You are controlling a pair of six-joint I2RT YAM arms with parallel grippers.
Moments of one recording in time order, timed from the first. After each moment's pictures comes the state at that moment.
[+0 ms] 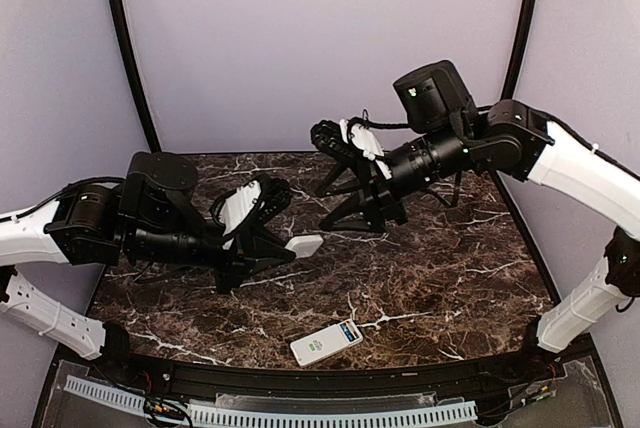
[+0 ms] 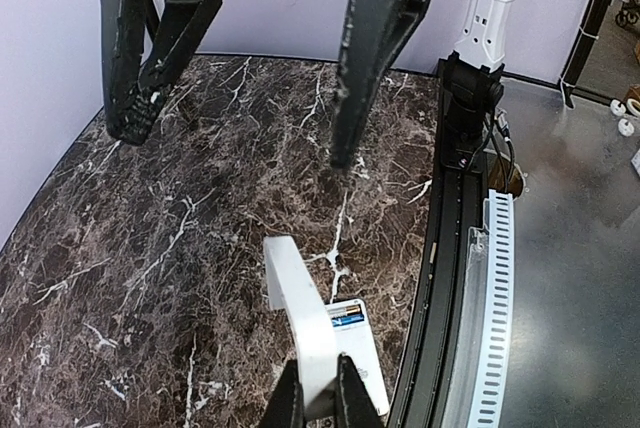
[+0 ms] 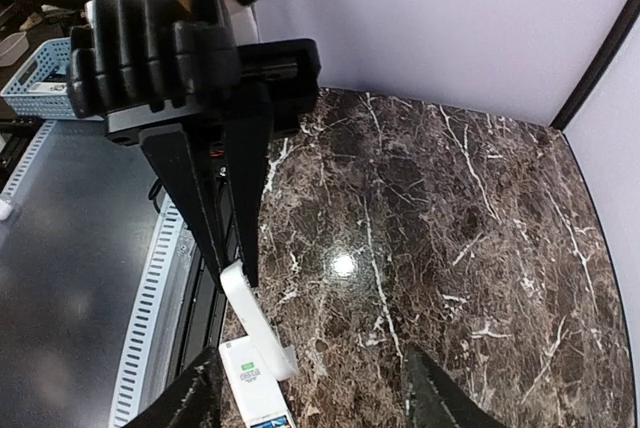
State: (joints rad) left arm -1.30 1.11 1.15 -0.53 -0.08 0.02; right arm 1.06 1.46 1.64 -0.77 -0.48 -0.41
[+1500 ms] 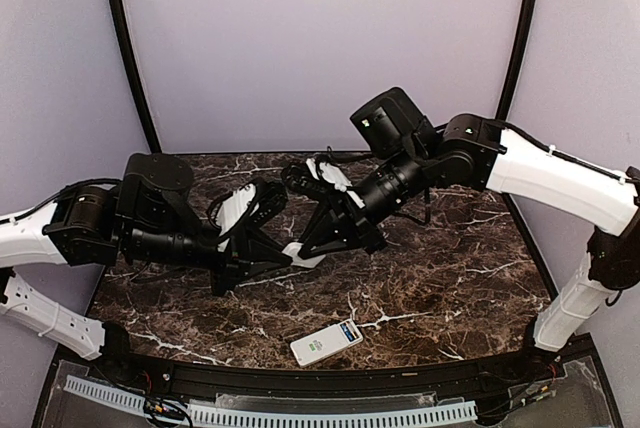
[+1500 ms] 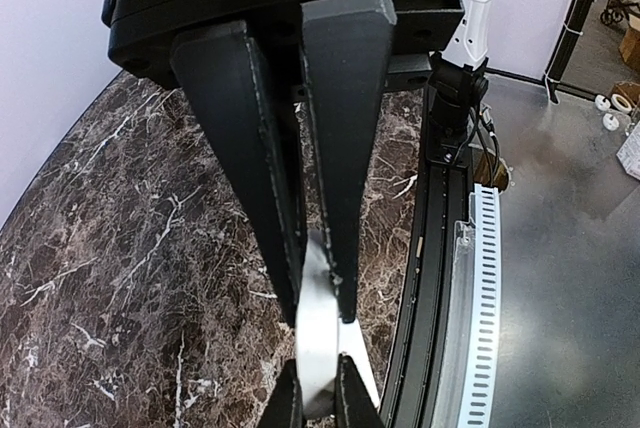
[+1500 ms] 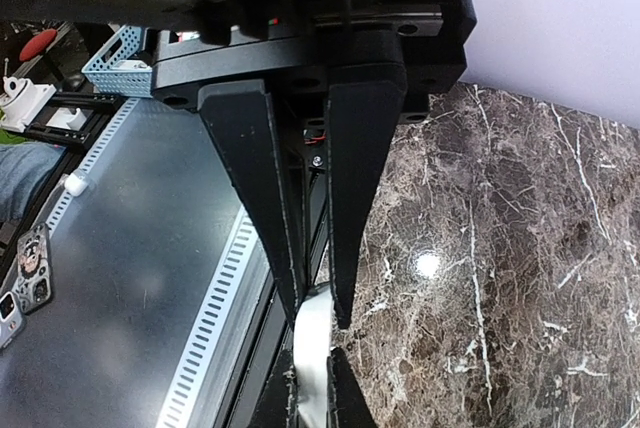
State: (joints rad) left arm -1.27 1.09 1.12 -0.53 -0.01 0.02; right arm 1.09 1.59 1.64 -0.79 -0.69 -0.44
